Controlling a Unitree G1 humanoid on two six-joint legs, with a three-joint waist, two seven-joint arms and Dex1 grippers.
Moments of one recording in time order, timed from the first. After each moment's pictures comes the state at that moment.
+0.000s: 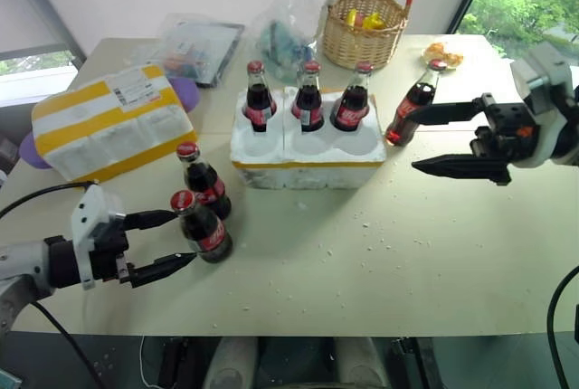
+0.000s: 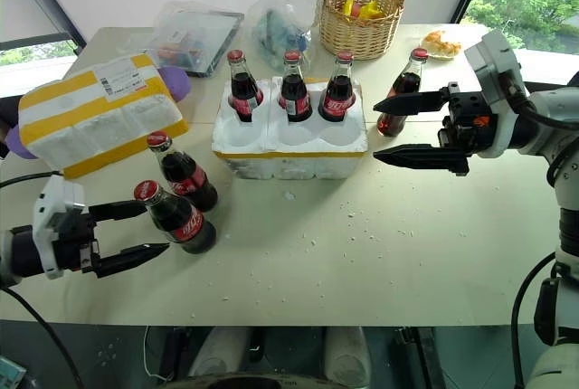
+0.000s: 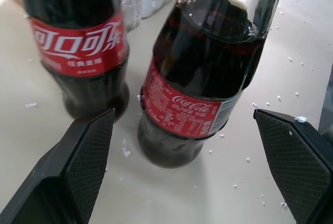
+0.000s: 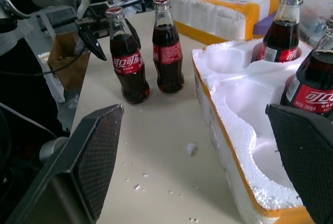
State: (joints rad) left arm 0.22 0.92 0.46 -0.50 -0.71 0.60 -1.07; right arm -0.66 -0.99 -0.18 -0.04 0.72 0.71 1.44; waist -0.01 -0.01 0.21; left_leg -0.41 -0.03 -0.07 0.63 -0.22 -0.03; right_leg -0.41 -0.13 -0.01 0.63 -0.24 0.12
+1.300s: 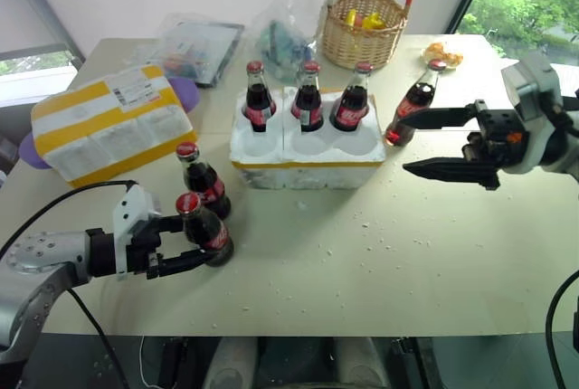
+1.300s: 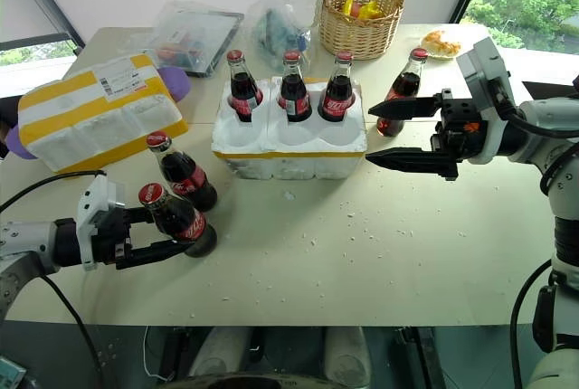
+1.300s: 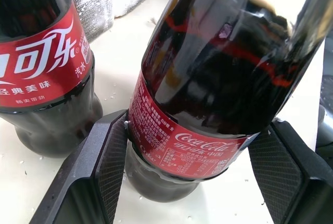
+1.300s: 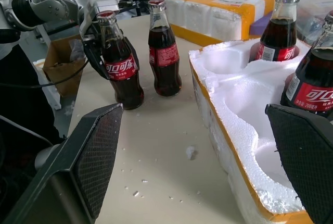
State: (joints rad) left arm 0.12 0.90 0.29 -0.47 -0.66 0.60 -1.06; right arm -0.62 -0.98 -0.18 -0.08 0.76 0.71 1.37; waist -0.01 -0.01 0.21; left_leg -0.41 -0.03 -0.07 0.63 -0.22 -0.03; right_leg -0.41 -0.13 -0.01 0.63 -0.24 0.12
